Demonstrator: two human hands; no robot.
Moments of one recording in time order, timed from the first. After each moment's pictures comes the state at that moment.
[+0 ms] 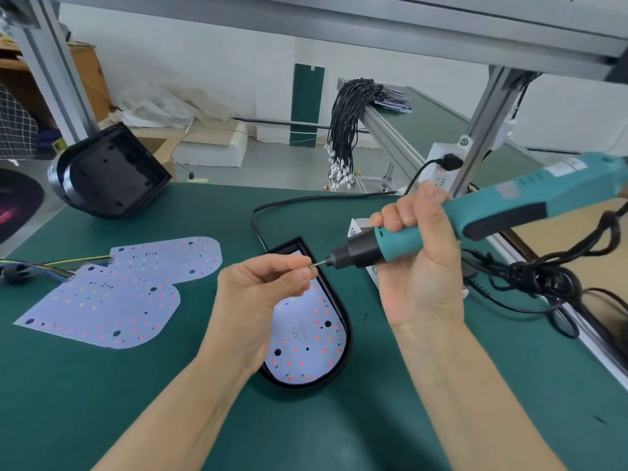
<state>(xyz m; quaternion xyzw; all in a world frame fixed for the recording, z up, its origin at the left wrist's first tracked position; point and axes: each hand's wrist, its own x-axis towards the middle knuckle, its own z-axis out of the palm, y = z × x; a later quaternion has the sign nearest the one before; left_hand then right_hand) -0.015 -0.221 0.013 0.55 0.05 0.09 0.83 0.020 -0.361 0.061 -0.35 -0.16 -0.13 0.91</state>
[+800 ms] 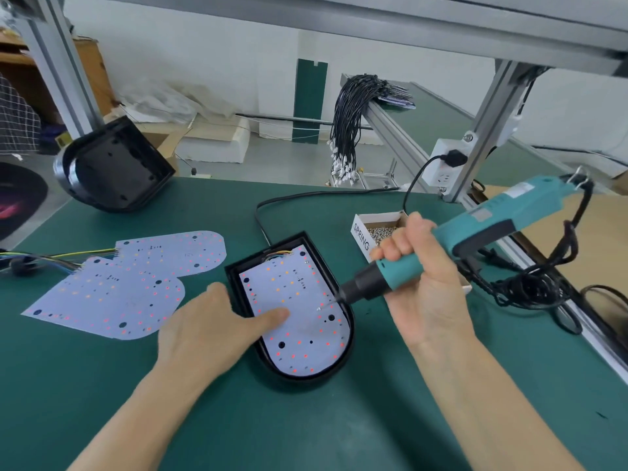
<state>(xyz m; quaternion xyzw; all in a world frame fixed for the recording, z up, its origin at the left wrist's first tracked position) -0.034 -0.180 -0.008 0.94 0.22 -0.04 0.27 0.018 -0.380 0.031 -0.39 -0.11 -0.04 0.91</state>
